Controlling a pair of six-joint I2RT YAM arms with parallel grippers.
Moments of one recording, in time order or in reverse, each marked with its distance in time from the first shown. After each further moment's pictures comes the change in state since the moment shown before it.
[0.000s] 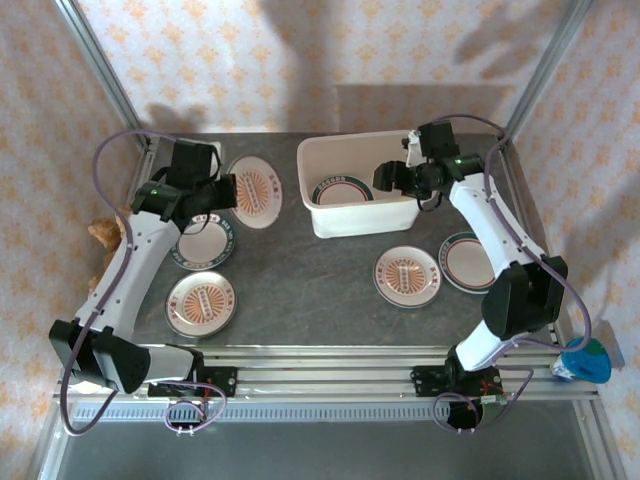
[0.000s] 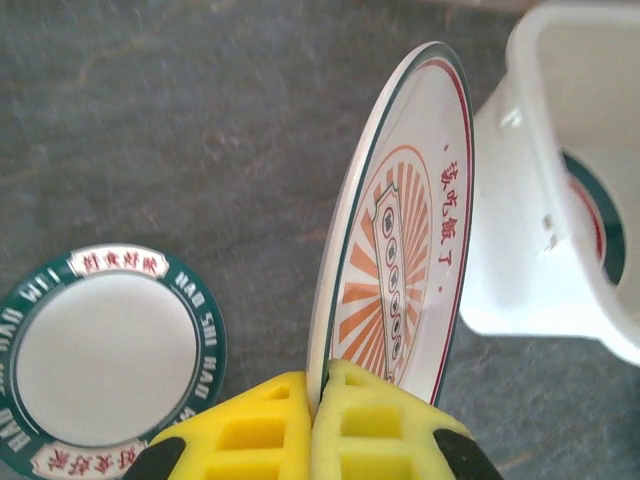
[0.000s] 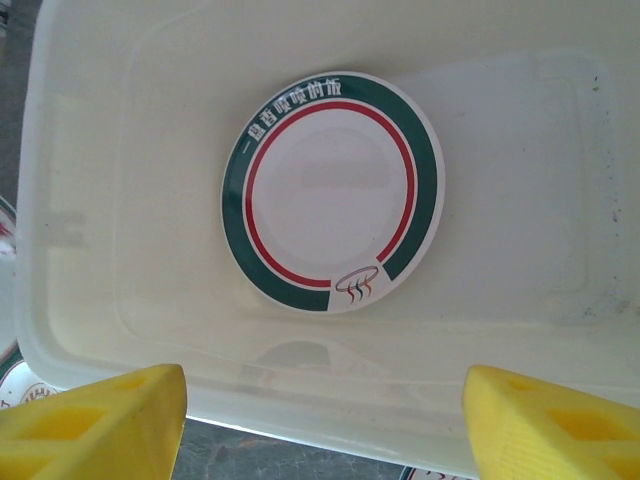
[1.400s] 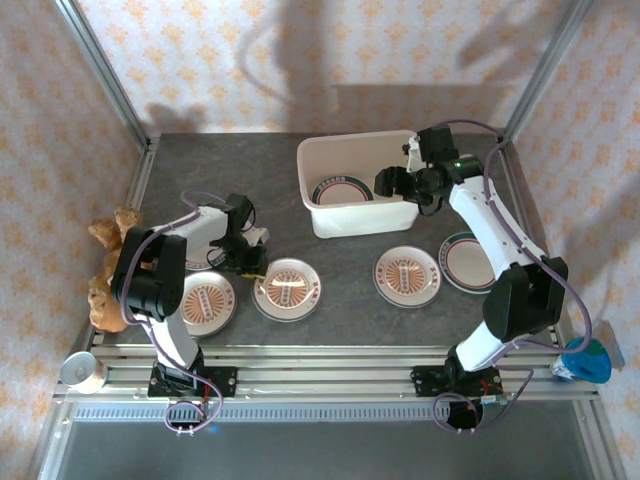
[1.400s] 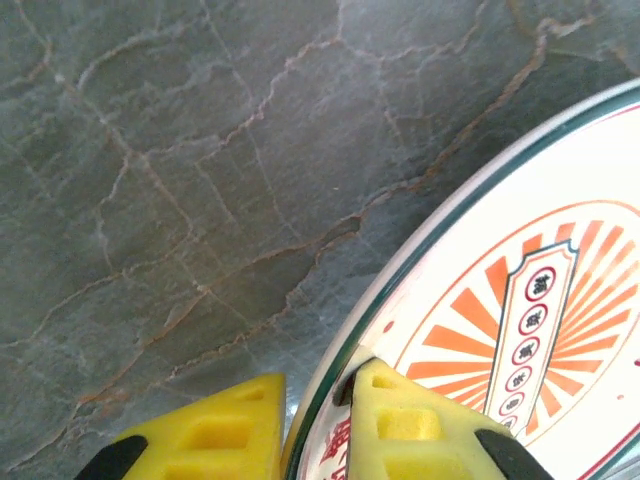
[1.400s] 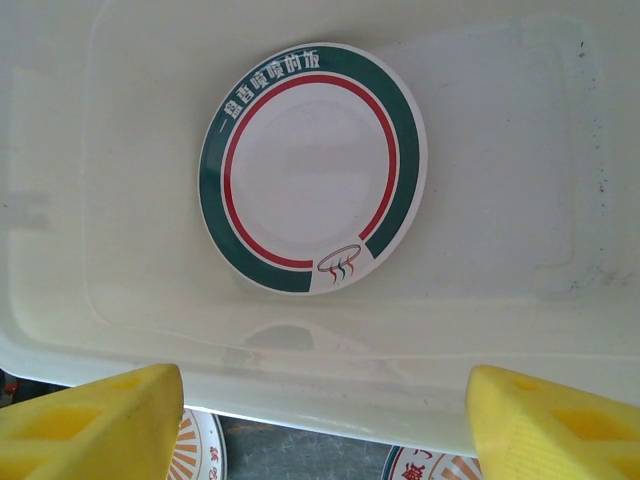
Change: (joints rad) left arm -0.006 0.446 -0.345 -0.023 0.399 0.210; right arm 0.000 -0.013 -0.046 -0.008 0.019 0.000
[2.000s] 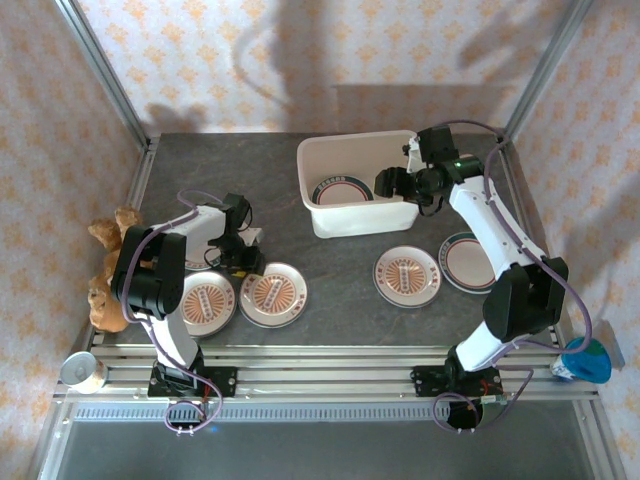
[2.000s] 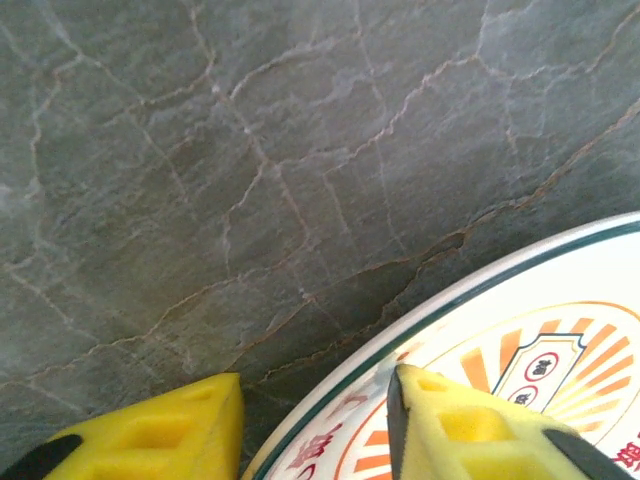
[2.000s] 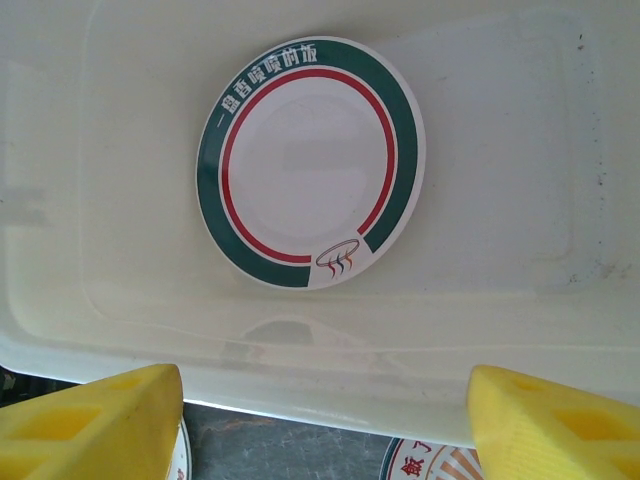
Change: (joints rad) left arm 0.019 0.023 0.000 0.002 -0.070 0.003; right arm 0.000 0.000 0.002 -0.013 0.000 0.000
